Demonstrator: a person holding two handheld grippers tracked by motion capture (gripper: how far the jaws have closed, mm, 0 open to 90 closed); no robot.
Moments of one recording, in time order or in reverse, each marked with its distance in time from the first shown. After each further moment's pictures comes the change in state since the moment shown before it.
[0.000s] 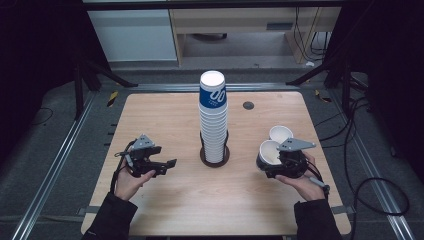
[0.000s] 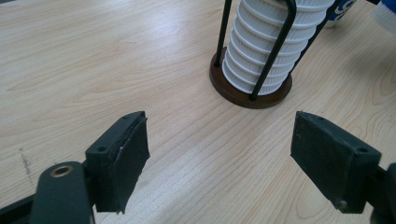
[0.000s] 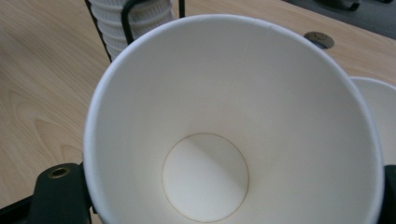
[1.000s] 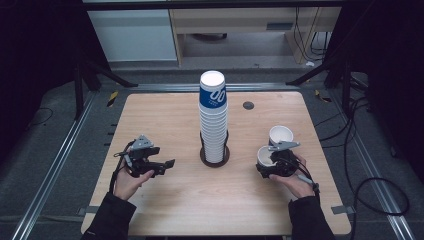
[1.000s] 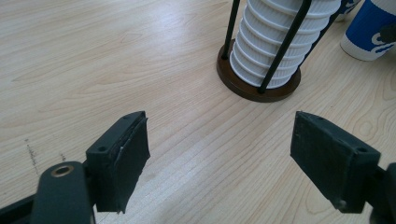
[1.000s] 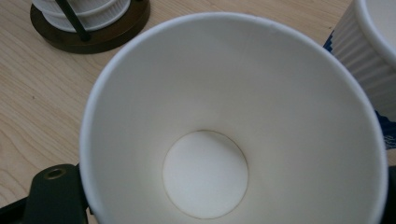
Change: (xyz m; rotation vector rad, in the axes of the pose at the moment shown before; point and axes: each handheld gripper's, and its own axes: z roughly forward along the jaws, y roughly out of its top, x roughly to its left) left arm 0.005 -0.005 0.002 0.015 0.006 -0.008; right arm -0.013 -0.025 0.050 0.174 -0.068 0.055
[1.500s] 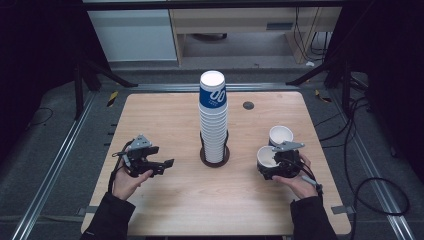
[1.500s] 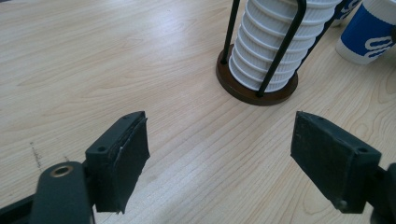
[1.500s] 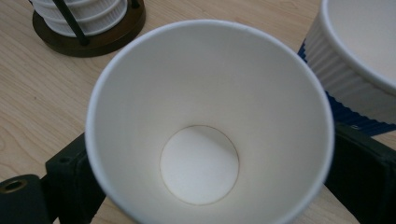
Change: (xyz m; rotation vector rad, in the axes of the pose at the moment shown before) left arm 0.001 0.002 -0.007 -0.018 0.002 0.004; right arm -0.003 -0.003 -0.013 -0.027 -0.017 0.003
